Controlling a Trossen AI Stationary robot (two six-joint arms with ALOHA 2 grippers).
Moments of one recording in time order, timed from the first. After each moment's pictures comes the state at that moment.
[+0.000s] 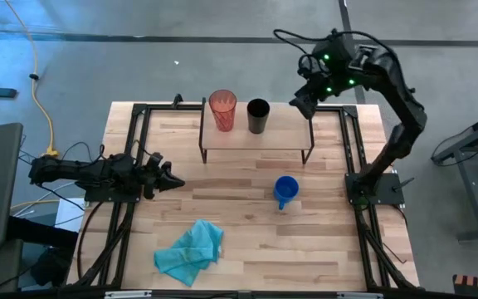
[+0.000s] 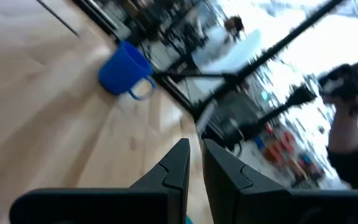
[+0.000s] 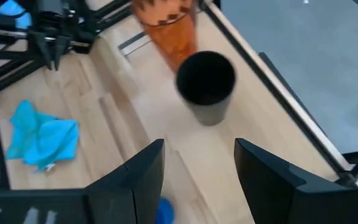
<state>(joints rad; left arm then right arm) 0.06 0.14 0.01 0.08 0.13 -0.82 -0.48 1.65 2.35 -1.56 -0.14 0.11</state>
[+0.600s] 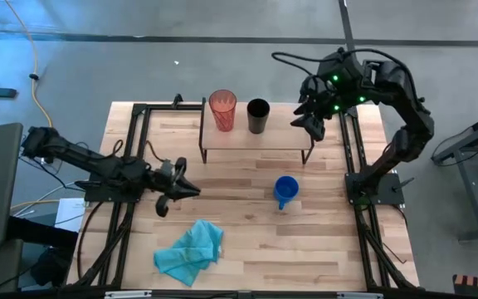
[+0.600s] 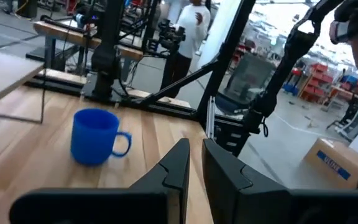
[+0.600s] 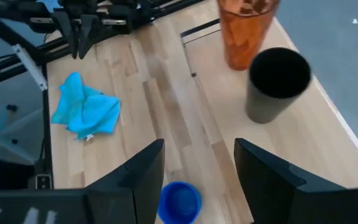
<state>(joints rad) -0.16 0.81 0.37 0.40 -0.05 -0.31 -0.27 1.59 2.35 -1.57 -0.14 0.13</state>
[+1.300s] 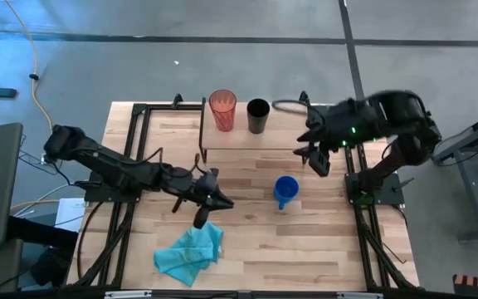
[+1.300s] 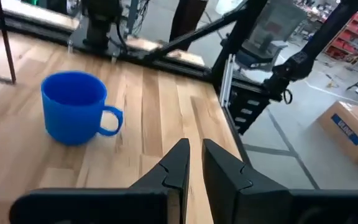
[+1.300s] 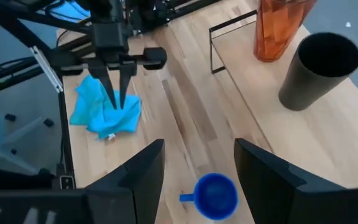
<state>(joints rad) -0.16 1.33 0.77 0.26 -0.03 -0.37 0.17 1.56 2.33 -1.57 0.21 0.48</state>
